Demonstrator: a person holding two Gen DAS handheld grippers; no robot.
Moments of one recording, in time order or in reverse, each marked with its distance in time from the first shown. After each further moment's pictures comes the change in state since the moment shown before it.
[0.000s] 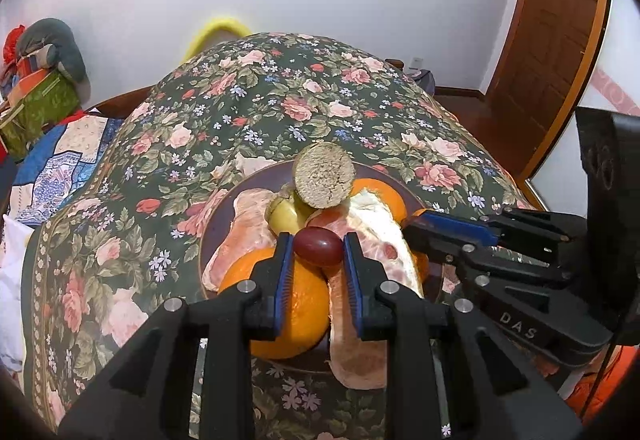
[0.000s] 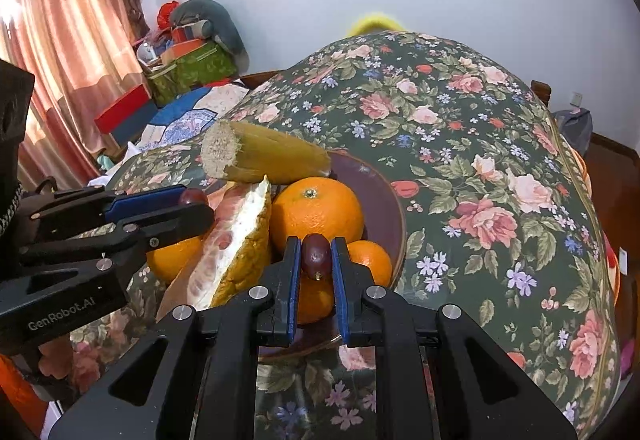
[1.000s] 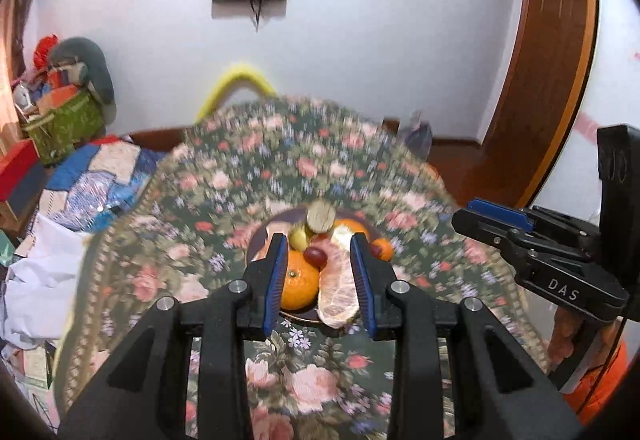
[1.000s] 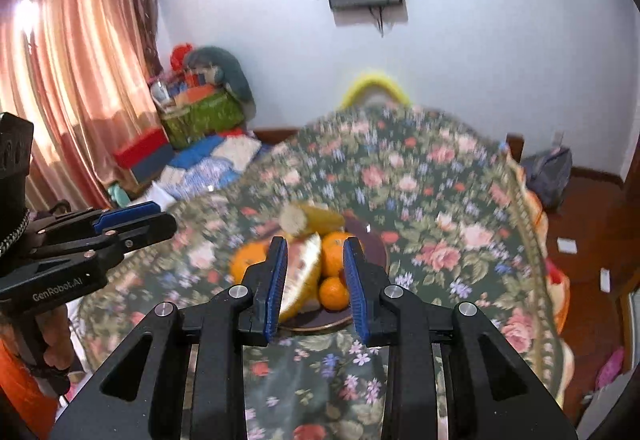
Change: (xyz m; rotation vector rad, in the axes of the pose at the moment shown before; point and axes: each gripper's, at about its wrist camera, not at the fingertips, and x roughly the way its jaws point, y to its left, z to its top) left arm -0.164 -0.007 -0.004 -0.061 -0.195 0.015; right arm -0.140 0.041 0.015 -0.024 -0.196 -0.034
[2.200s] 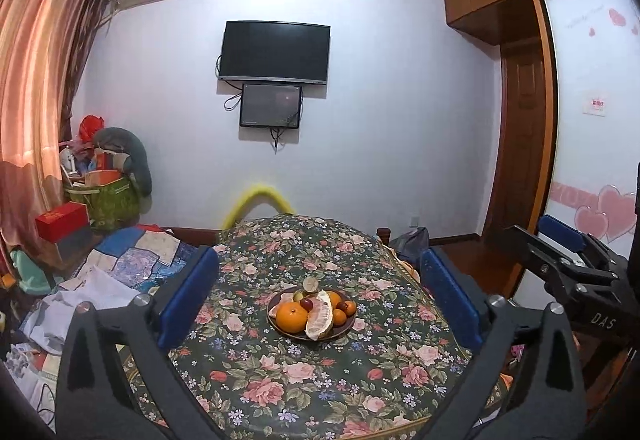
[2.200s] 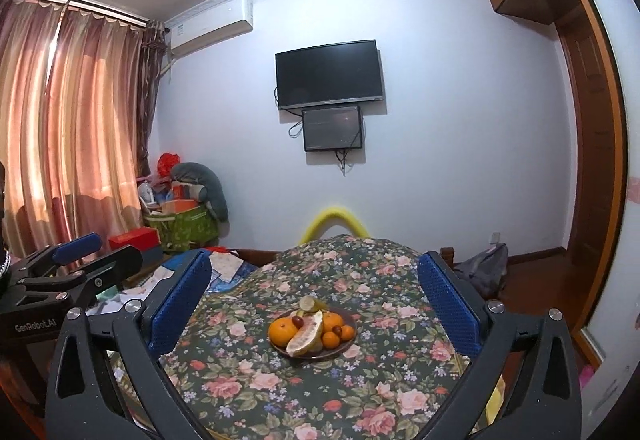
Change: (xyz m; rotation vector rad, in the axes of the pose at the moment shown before) left arm -0.226 -0.050 -0.052 0.011 -0.427 0.069; right arm -0.204 0.095 -0.037 -0.037 -0.464 -0.194
